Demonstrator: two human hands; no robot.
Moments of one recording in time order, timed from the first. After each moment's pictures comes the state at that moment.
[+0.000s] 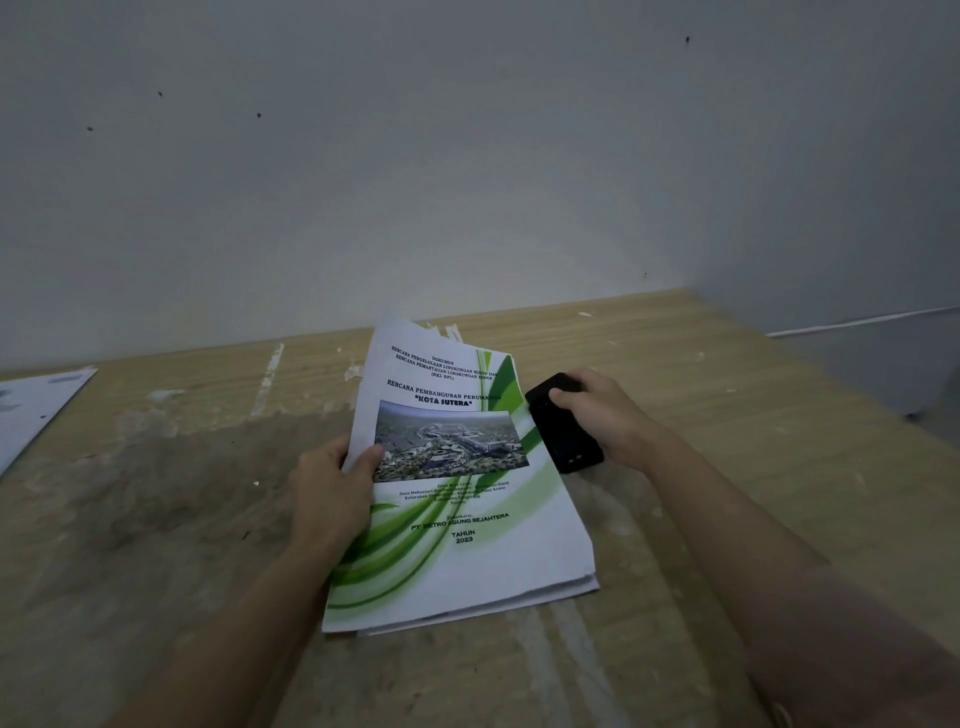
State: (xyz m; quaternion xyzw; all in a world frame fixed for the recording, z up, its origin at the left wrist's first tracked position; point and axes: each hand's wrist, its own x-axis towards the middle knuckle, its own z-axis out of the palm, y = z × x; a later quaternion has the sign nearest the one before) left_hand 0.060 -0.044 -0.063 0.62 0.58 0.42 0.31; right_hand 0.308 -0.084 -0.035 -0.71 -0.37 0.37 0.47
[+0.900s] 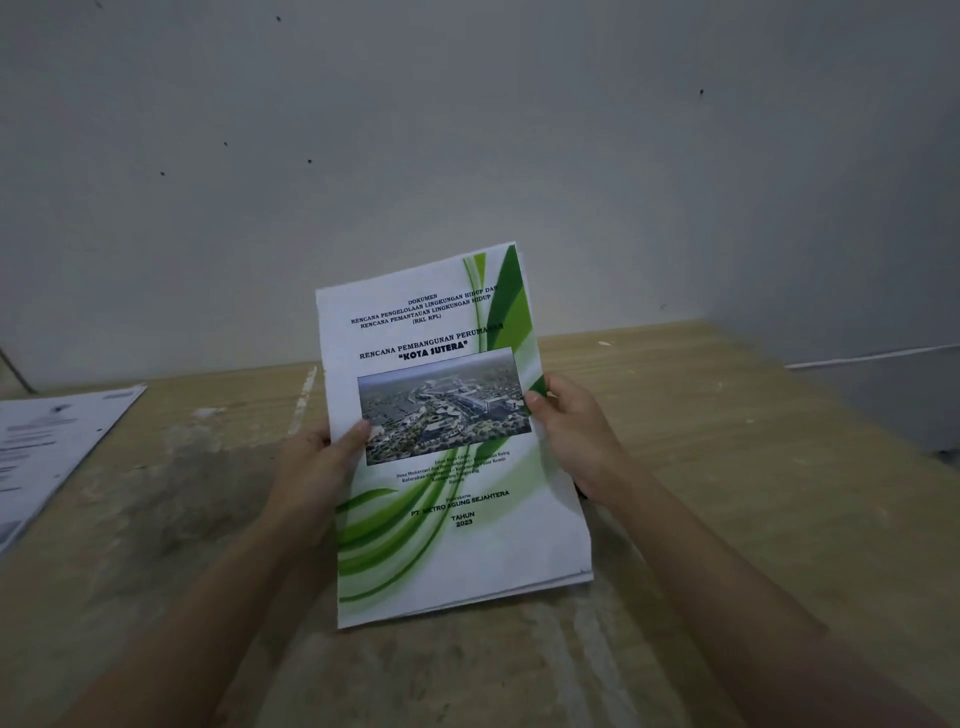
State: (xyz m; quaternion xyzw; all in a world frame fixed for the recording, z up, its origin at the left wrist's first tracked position) left_hand 0.027 -0.032 -0.024 0.51 0.50 0.47 0.52; right_hand 0.245 -0.088 -0.013 -0.60 -0.47 0.33 0.56
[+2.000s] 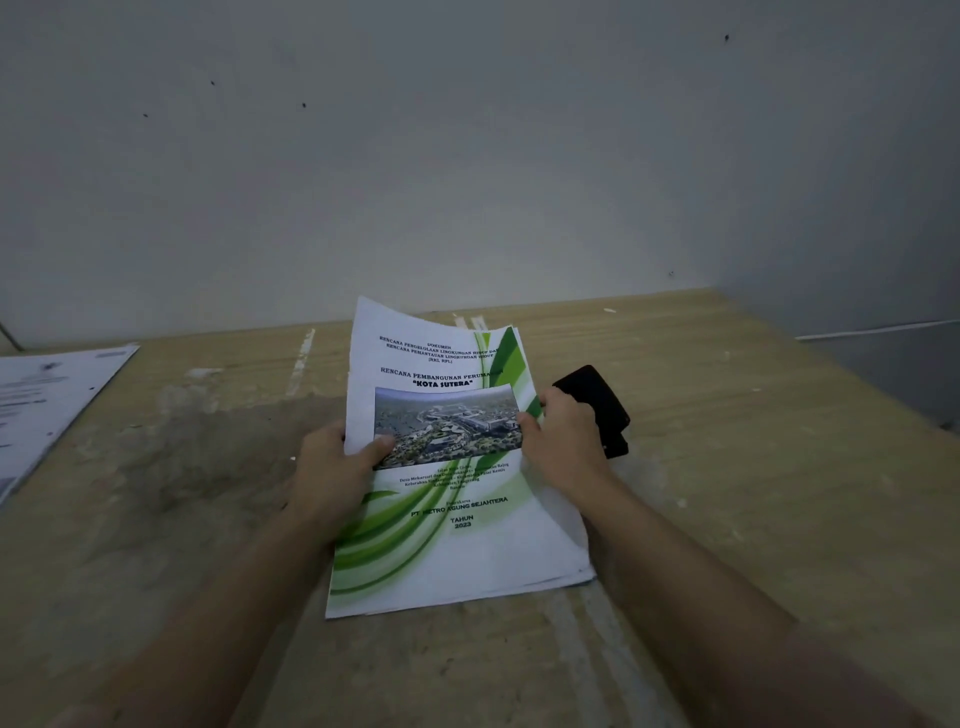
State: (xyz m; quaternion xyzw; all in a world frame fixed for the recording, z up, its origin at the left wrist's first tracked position) left_hand 0.031 -0.042 -0.053 0.60 0.57 0.40 0.40; right_hand 0.229 -0.092 -0.052 -0.77 -0.50 0.11 0.37
